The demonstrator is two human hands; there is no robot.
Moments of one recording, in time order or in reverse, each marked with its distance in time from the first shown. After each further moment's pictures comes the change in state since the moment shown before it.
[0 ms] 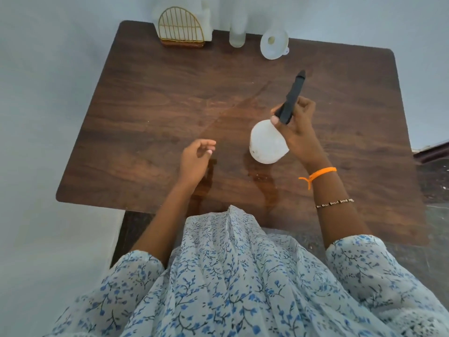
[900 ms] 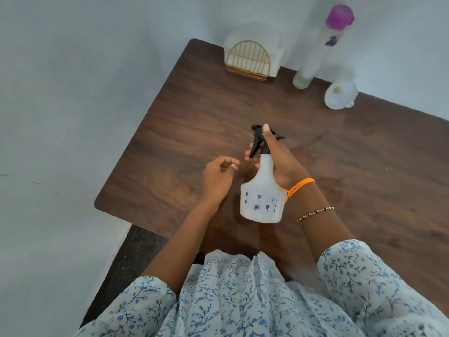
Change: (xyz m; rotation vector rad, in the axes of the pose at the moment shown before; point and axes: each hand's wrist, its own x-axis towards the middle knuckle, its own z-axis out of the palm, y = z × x) left_hand 0.041 0.021 -0.058 -0.133 0.168 -0.229; right_hand 0.094 -0.045 0.137 0.472 -0.352 0.684
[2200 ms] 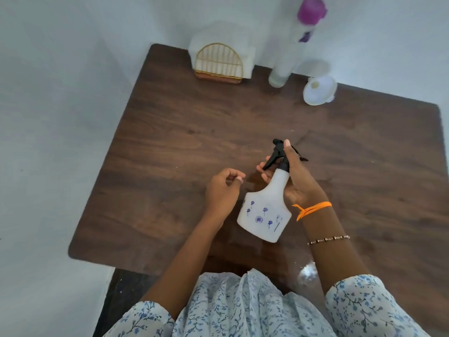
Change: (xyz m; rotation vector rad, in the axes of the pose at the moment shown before) left_hand 0.030 0.014 0.035 0.095 -0.175 -0.048; right_hand 0.005 0.007 -0.049 0.494 0.227 0.159
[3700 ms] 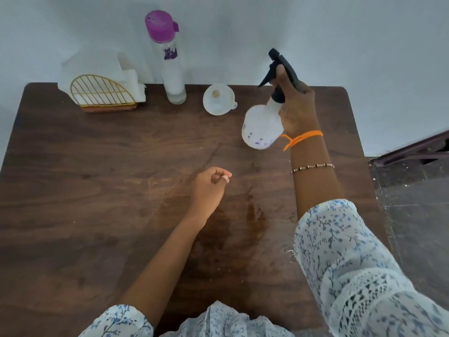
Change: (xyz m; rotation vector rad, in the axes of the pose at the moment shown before) left_hand 0.032 0.082 0.166 0.123 -0.224 0.072; right_hand 0.041 -0.208 -0.135 -0.052 0.286 -0.764
